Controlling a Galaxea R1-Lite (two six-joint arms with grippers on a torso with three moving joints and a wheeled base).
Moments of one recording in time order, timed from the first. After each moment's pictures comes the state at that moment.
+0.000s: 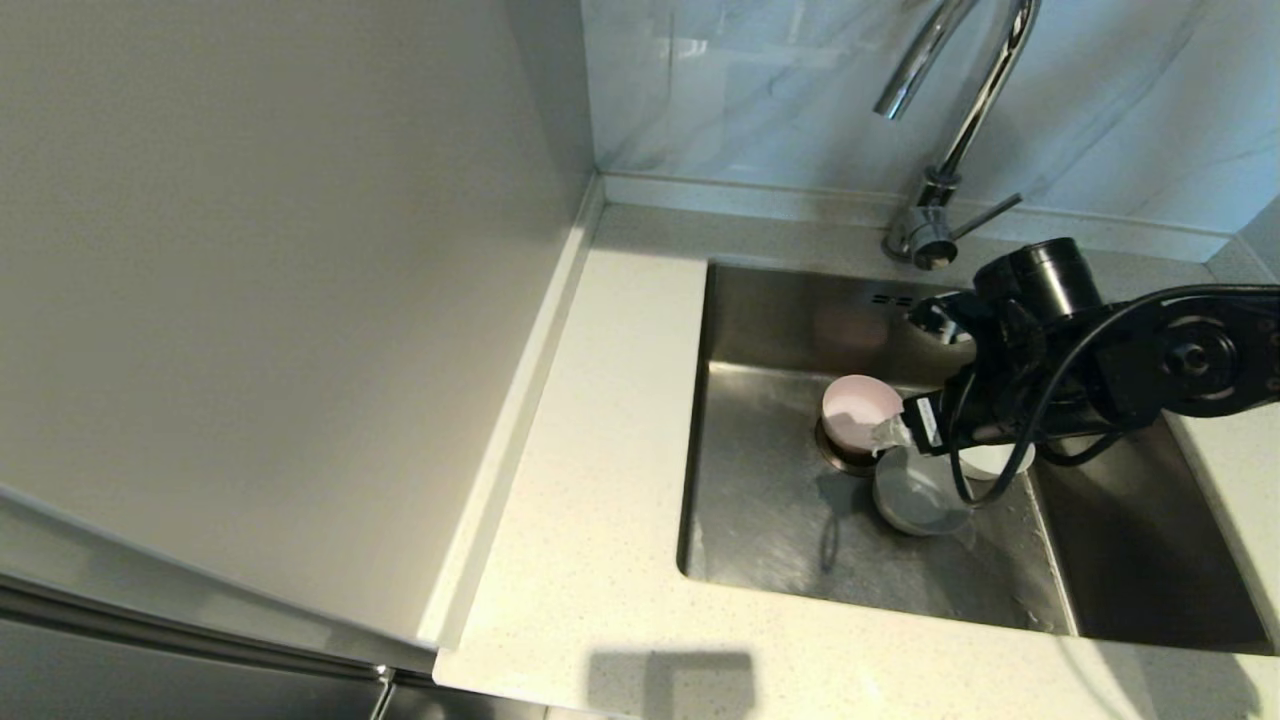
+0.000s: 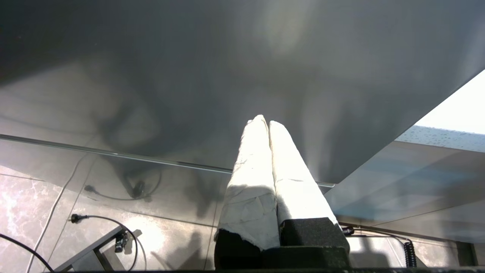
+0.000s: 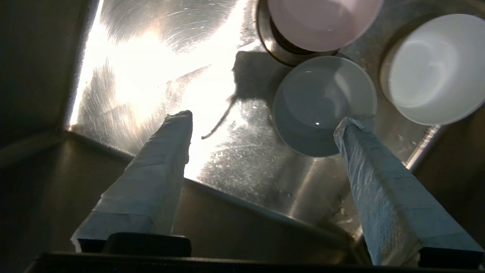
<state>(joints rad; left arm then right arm) 0.00 0.00 0.00 0.00 0.02 -0.02 0.25 1.85 -1.32 0.22 -0.11 -0.03</state>
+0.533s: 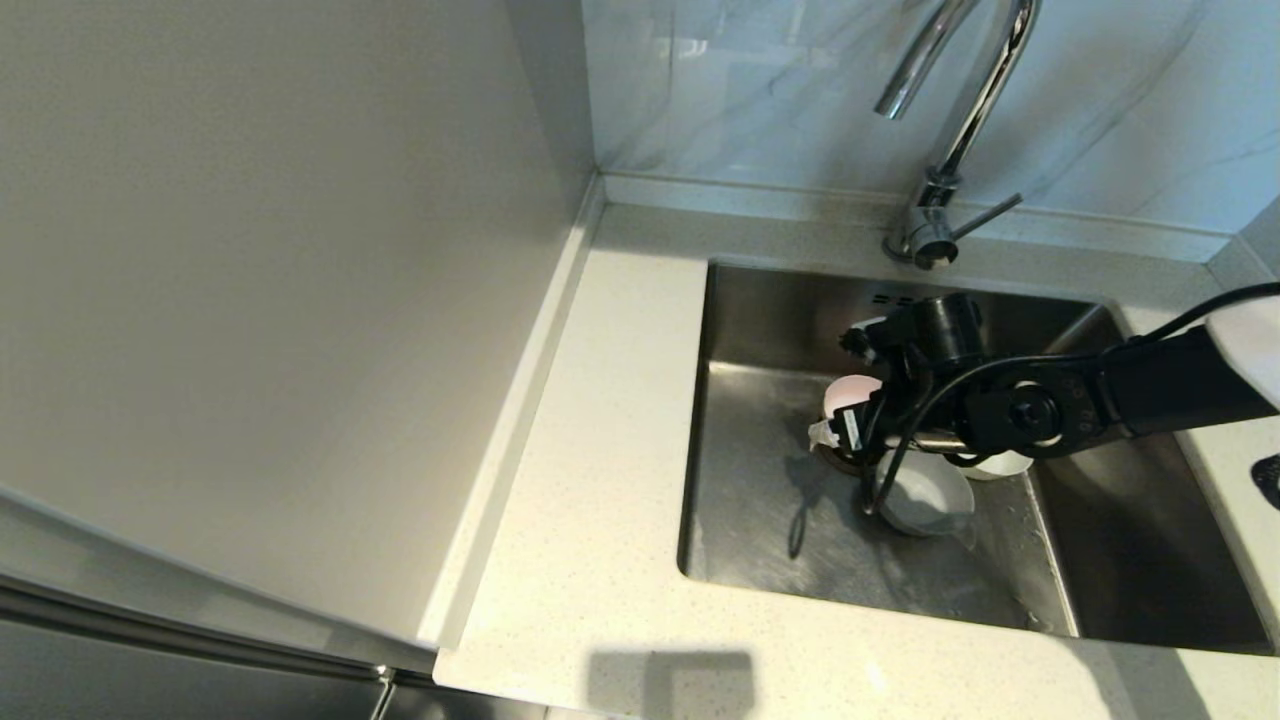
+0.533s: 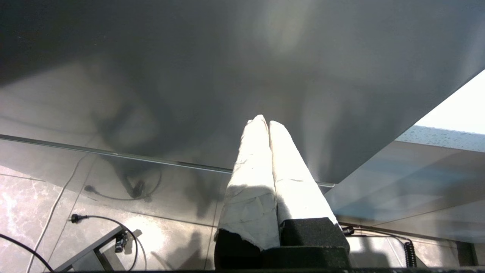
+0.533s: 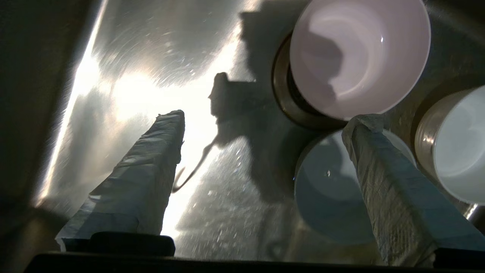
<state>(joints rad) 0.00 0.00 0.00 0.00 0.02 -0.02 0.28 2.09 -1.36 -0.10 -0.17 -0.05</state>
